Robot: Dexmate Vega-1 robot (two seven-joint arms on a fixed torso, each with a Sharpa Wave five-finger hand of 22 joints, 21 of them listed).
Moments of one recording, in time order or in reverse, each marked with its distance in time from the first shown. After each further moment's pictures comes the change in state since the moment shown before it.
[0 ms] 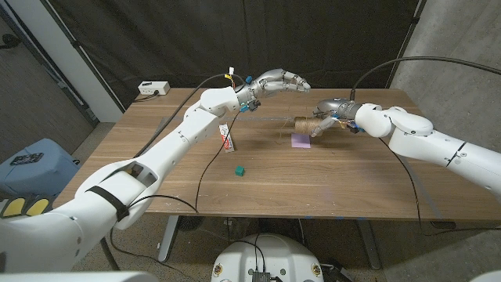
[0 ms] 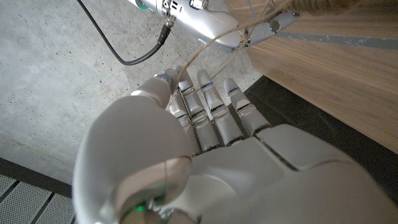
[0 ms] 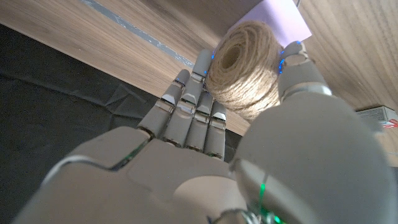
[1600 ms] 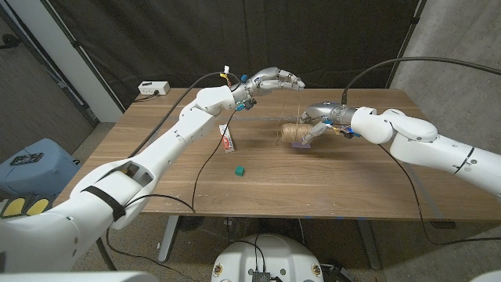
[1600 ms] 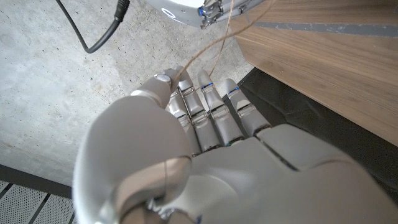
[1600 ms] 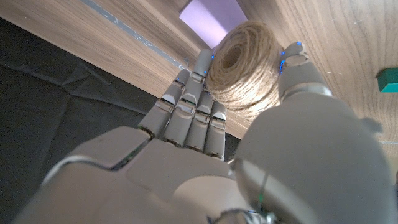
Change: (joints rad) left arm 0.004 0.027 -0.009 -0.003 0.021 -0.002 0.036; left_hand 0.000 0.000 -0.001 -0.002 0.000 -0.006 -0.005 0.000 0.000 0.000 0.000 -0.013 0.010 -0.014 0.006 -0.009 0.005 -0.009 -0.002 0.000 0.000; right arm -0.057 -0.056 0.027 -0.158 -0.005 0.046 0.020; right_hand -0.003 0.003 -0.009 0.000 0.000 0.001 -0.002 -0.004 0.000 0.009 0.001 -0.011 0.004 0.005 -0.001 -0.023 0.005 0.000 0.000 0.000 0.000
